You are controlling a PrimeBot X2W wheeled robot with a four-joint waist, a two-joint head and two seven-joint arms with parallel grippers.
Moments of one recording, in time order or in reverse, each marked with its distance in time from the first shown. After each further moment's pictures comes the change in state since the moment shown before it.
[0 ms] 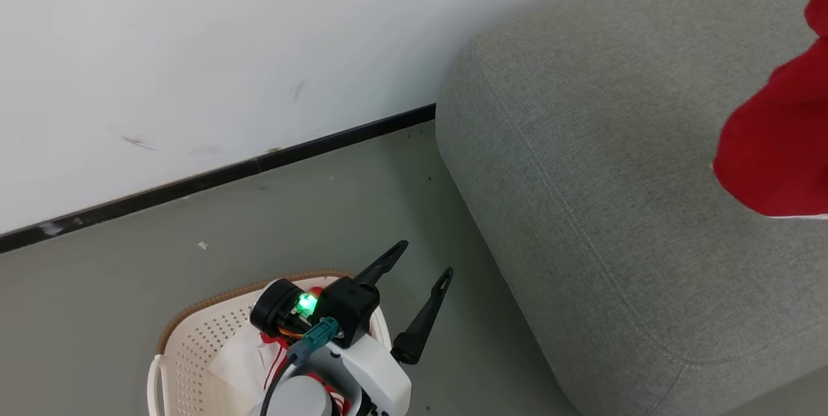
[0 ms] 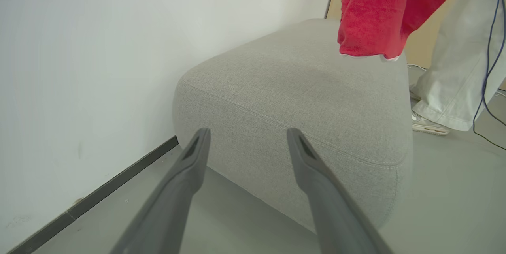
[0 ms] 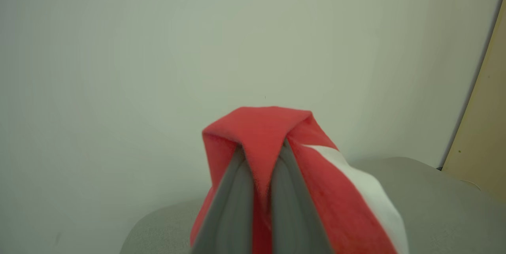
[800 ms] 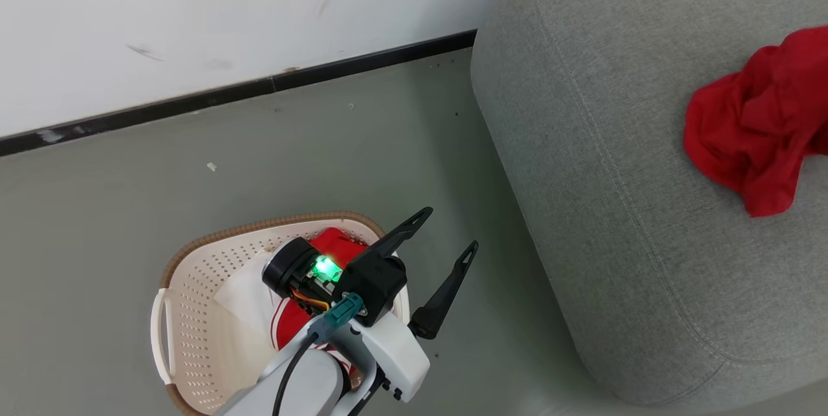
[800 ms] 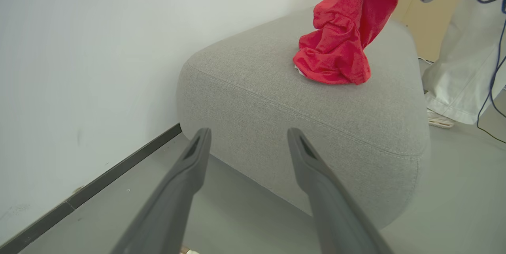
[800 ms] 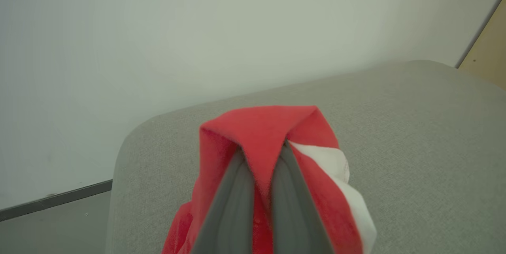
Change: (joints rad) left arm -0.094 0.017 -0.039 -0.096 0.057 -0.002 0.076; right arm 0.006 0.103 -0.091 0.322 -0.104 0.000 -0.066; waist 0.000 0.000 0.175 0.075
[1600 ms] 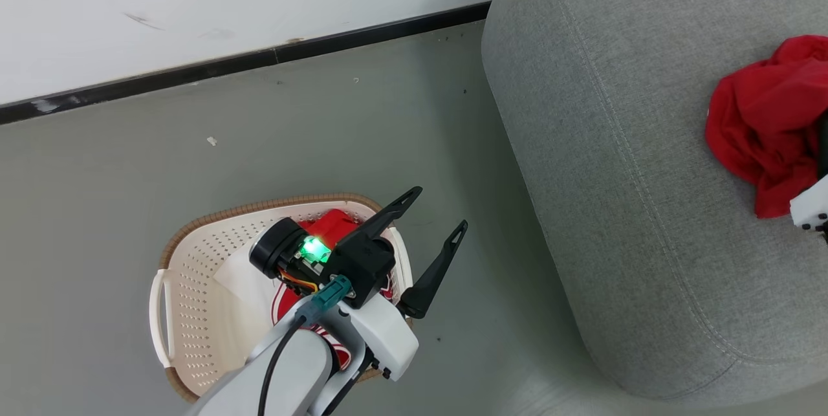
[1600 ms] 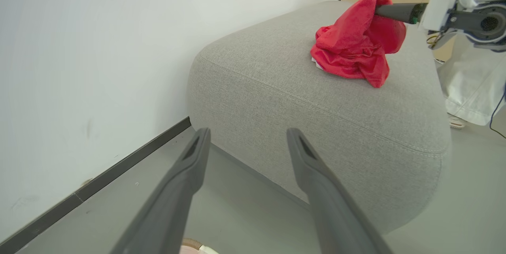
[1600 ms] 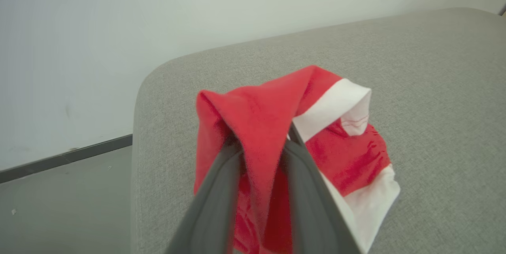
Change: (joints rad) left arm -0.040 0.015 0.016 0.011 0.006 -0.012 -0.009; right arm 0.119 0.128 -0.071 -0.035 -0.067 0.000 -0.007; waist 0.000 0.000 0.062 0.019
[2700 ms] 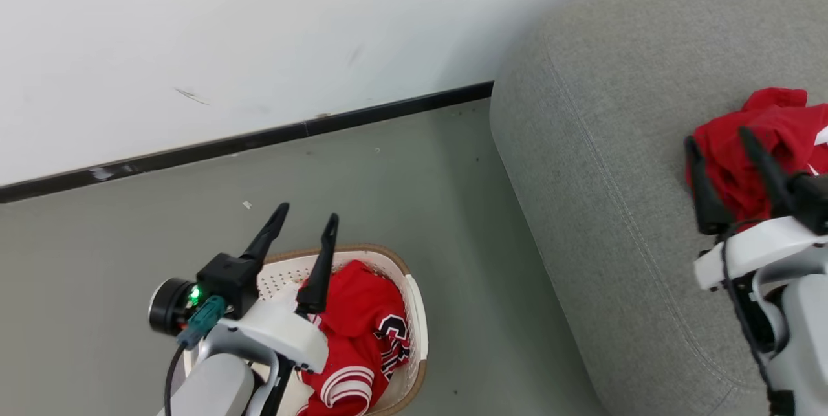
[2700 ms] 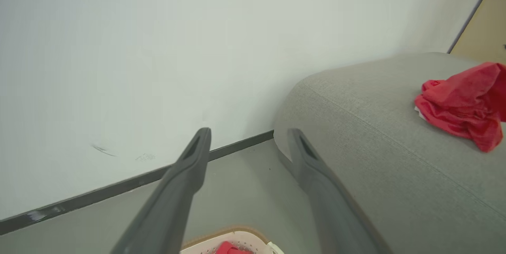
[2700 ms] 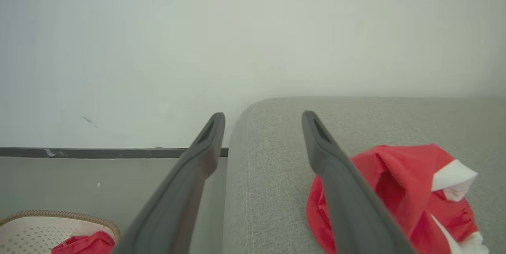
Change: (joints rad) left arm 0.138 0.019 0.219 0.143 -0.118 0.094 -0.175; right arm 0.253 0.082 0.138 -0.389 -0.102 0.000 -0.004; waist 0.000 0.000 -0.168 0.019
